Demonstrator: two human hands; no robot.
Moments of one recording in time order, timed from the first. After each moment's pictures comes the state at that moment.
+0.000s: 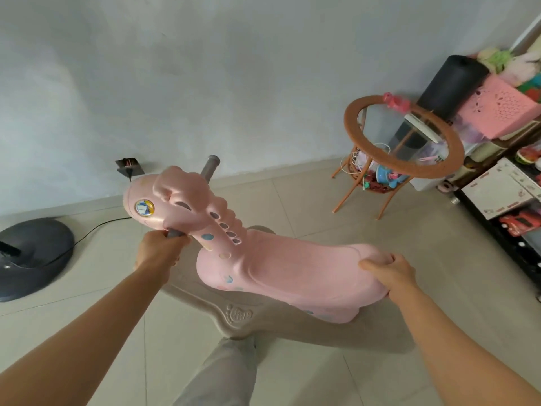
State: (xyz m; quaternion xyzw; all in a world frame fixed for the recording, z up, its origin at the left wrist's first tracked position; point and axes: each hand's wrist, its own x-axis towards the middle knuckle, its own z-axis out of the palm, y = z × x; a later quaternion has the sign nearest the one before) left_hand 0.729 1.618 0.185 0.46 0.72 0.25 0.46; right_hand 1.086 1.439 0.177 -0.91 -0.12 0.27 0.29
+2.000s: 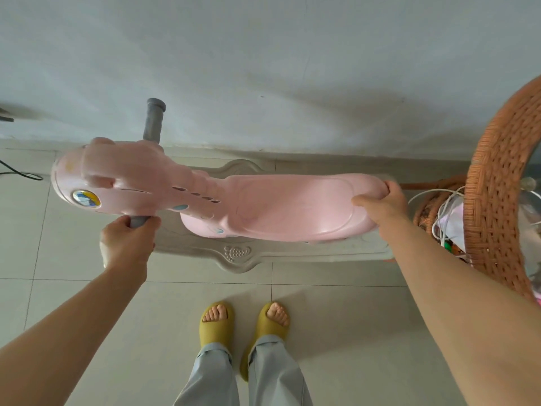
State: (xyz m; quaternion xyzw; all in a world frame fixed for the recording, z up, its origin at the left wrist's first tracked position) left_hand 1.083 1.992 -0.100 0.23 0.87 0.26 0.36; right_hand 1.455 2.025 -0.127 -0.87 -0.25 0.38 0.20
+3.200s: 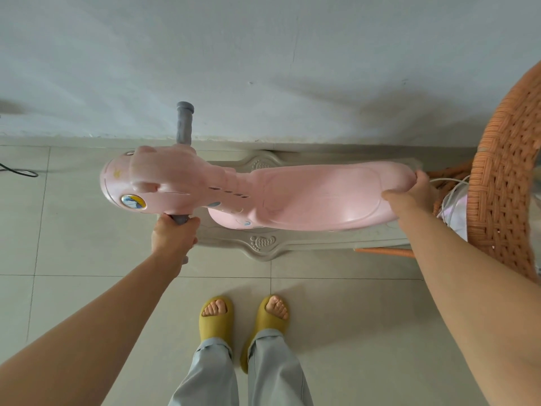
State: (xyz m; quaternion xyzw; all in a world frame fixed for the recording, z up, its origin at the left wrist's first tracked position) left_hand 1.144 1.998 -0.140 0.25 0.84 0.16 0.45; right_hand 1.508 2.027 -0.150 -0.91 -0.24 0.30 0.15
